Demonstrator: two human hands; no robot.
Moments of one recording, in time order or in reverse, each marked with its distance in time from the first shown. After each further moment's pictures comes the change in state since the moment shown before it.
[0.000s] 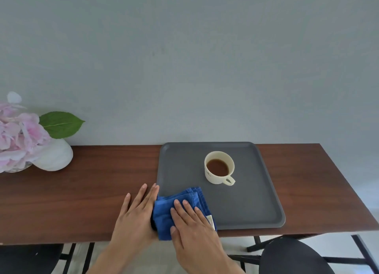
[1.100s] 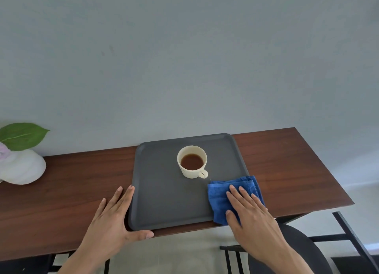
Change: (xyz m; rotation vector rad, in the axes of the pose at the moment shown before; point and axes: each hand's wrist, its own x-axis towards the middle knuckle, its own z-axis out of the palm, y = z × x) left_hand -0.003 0.022 -0.035 -0.064 -0.110 -0.053; right_hand -0.081 0.162 -0.054 0.034 0.051 0.312
